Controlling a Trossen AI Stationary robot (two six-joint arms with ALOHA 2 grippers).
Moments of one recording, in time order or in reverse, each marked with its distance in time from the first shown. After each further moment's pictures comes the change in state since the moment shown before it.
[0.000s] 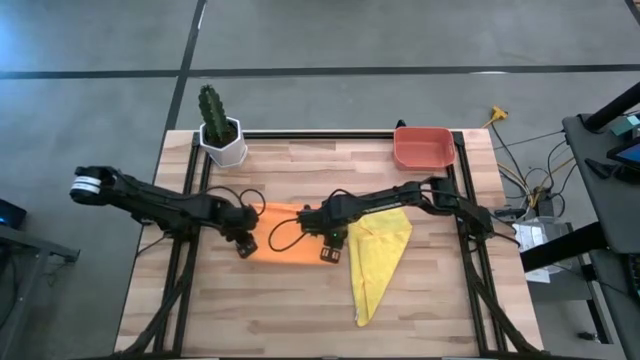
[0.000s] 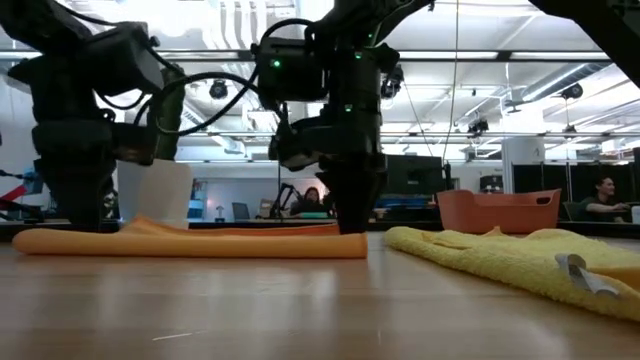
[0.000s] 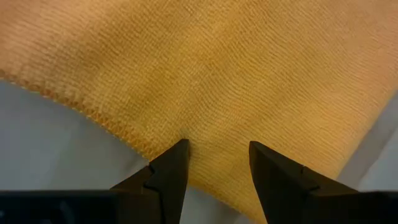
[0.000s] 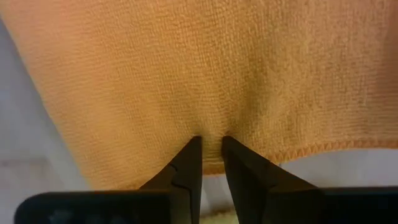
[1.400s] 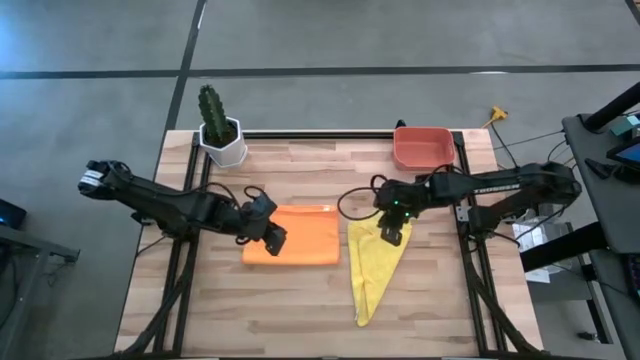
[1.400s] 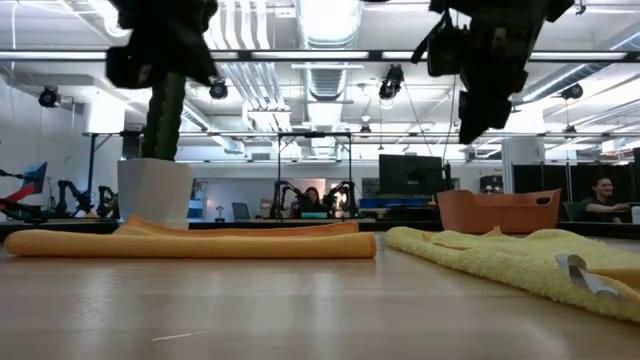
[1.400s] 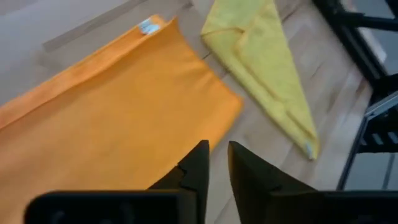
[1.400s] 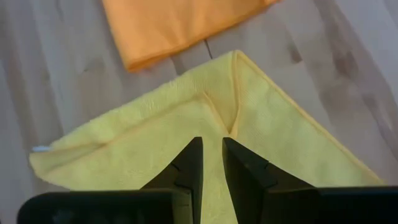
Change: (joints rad) left arm -0.202 0.081 0.549 -0.068 -0.319 -0.356; right arm -0.052 -0.963 -0.828 0.319 -0.004 0.080
